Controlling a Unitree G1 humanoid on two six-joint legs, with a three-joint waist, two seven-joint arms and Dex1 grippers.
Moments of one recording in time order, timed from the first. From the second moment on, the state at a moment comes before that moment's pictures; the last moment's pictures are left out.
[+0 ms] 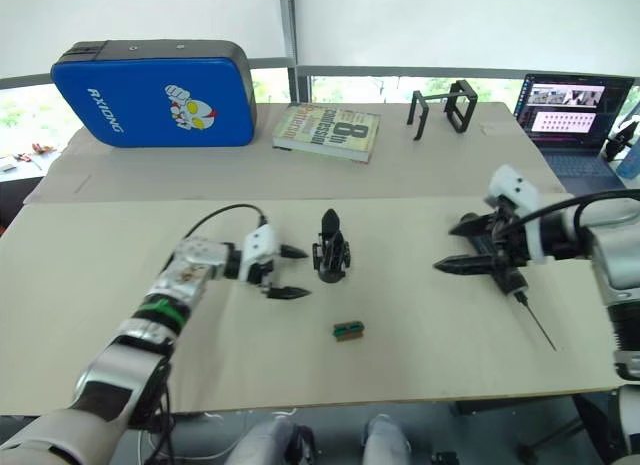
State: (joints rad) left arm -0.71 0.43 -0.16 0.65 -0.06 -0.07 -1.36; right arm -0.67 -1.10 0.06 0.19 0.28 0.70 1.29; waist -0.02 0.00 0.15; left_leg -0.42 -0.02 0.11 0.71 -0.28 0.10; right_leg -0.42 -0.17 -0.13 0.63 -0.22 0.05
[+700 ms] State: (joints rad) left arm -0.69 0.77 0.04 -0.43 -0.76 0.87 -1.23; right arm -1.01 -0.94 0.31 1.05 -0.11 0.57 1.17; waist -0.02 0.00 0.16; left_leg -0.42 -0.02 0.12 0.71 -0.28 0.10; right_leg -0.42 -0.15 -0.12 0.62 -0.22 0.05
